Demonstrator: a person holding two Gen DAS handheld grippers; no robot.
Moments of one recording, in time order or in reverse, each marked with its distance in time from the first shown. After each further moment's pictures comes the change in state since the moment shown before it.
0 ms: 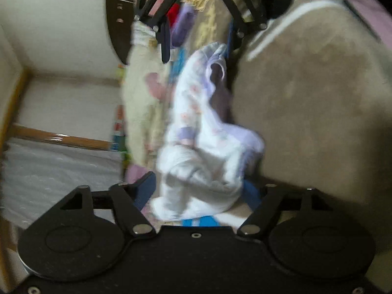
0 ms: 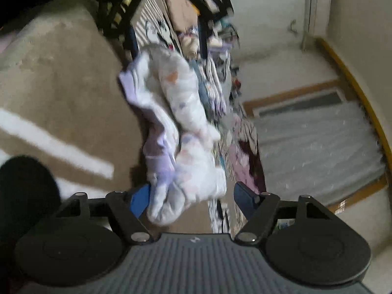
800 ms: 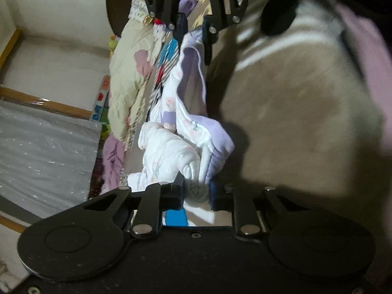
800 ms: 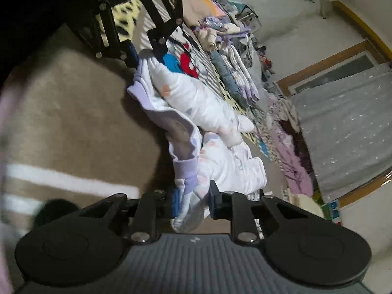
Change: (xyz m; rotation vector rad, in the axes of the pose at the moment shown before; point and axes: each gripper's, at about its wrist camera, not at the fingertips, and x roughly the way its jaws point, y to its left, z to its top) left arm -0.021 0.026 0.035 -0.238 0.109 -0.122; right arm 0.002 -0.036 0.022 0.177 0.074 0.246
